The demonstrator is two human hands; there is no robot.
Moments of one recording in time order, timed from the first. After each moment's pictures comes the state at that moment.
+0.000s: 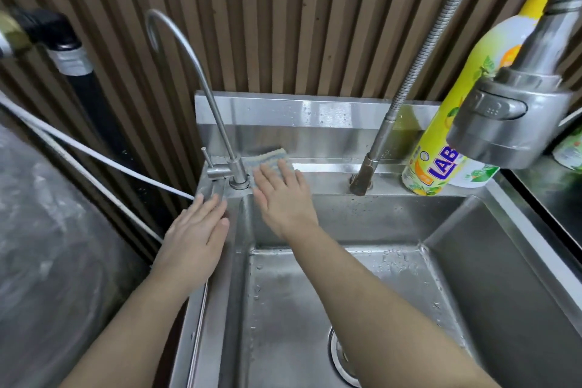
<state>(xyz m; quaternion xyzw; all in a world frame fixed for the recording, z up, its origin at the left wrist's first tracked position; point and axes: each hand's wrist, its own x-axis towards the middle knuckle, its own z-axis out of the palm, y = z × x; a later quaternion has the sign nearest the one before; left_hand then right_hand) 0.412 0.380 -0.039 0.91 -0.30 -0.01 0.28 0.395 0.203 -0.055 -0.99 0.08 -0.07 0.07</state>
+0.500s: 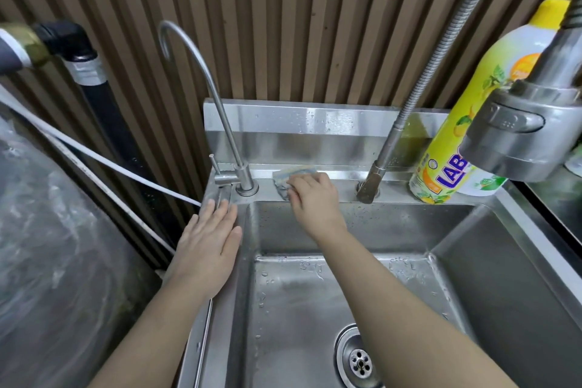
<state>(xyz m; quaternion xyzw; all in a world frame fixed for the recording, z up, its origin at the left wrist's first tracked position) 0.408 0.376 -0.042 0.93 -0.29 -0.03 0.22 0.389 0.169 -0.060 -0.94 0.12 -0.27 0.17</state>
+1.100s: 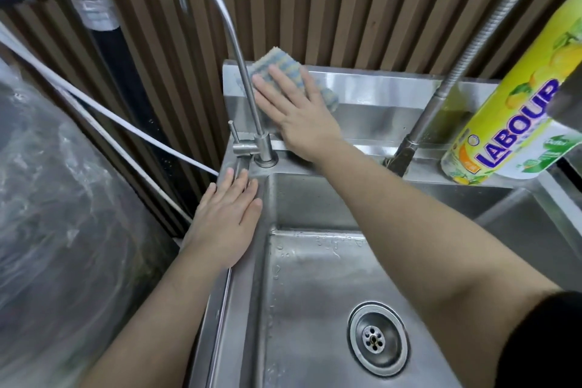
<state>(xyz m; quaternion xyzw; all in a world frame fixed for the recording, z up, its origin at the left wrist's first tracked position) 0.409 0.376 -0.041 0.93 -0.30 -0.05 0.19 0.473 0.162 -0.014 -0.92 -0.12 -0.29 -0.21</state>
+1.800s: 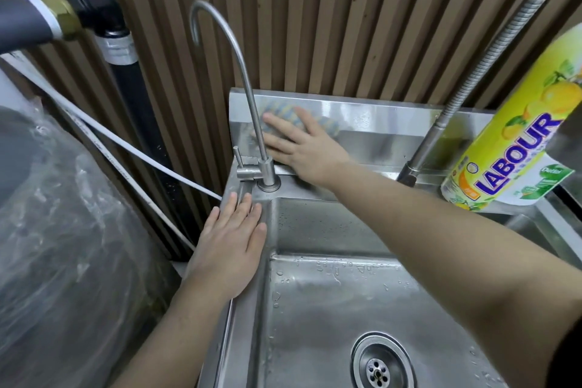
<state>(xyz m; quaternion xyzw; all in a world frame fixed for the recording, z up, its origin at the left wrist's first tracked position) 0.410 0.375 -0.046 0.93 -0.30 -0.02 0.19 0.465 0.152 -0.007 -0.86 -0.21 -0.21 -0.42</state>
